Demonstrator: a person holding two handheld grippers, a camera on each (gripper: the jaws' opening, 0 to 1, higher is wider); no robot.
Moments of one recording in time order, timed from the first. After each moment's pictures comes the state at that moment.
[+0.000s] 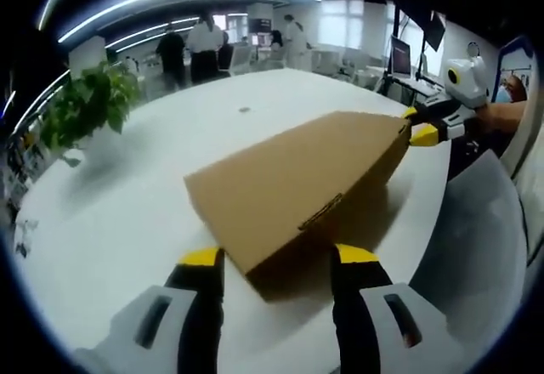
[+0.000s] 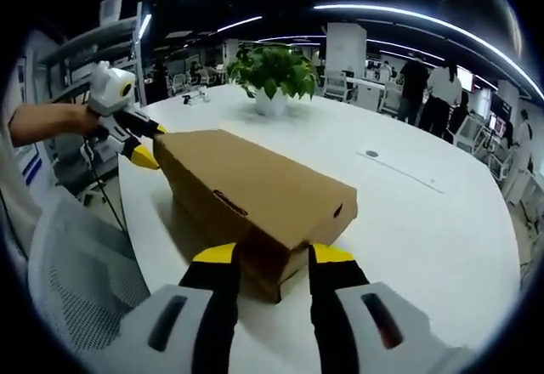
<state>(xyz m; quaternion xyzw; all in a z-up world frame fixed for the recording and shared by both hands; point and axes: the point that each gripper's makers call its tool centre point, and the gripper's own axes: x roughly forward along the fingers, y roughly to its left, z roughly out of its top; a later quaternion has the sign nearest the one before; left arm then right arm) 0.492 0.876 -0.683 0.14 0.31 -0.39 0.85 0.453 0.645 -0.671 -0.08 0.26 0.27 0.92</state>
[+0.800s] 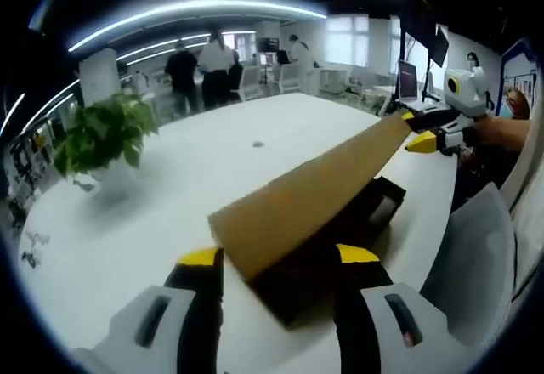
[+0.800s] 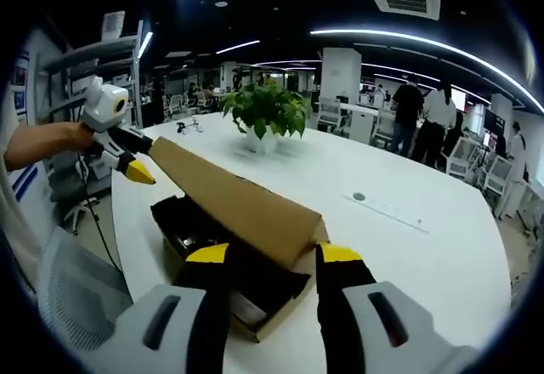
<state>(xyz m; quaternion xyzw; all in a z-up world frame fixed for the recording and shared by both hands) 0.531 0.870 -0.624 0.12 0.26 -0.37 0.88 0.500 0.640 -0.607 -0.08 0.20 0.26 0.94</state>
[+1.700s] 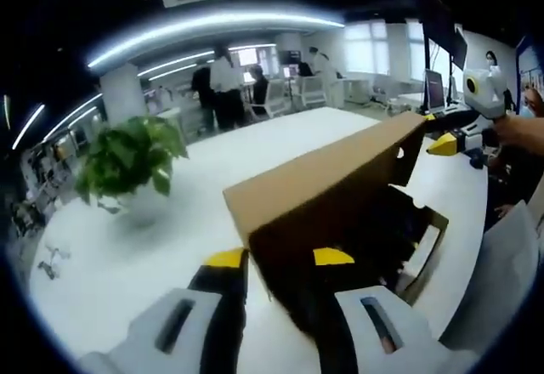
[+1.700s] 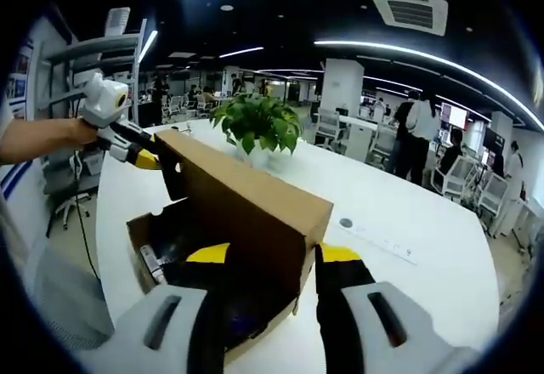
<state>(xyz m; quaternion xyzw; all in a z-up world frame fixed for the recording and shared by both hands) 0.603 0.878 -0.600 0.14 0.23 -0.32 0.91 0.555 0.630 -0.583 -0.10 0.17 0.26 0.94</state>
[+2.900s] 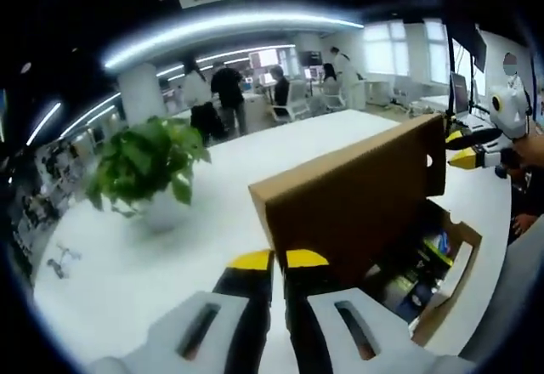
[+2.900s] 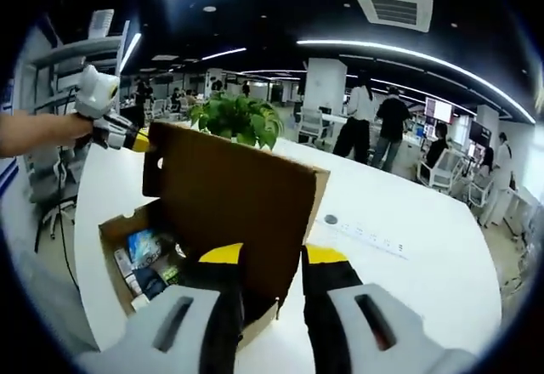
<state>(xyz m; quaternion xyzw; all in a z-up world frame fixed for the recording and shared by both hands) 0.654 0.886 -0.598 0.14 0.22 -0.27 0.93 0.582 0.610 -0.618 -0.09 0.18 0.21 0.96</state>
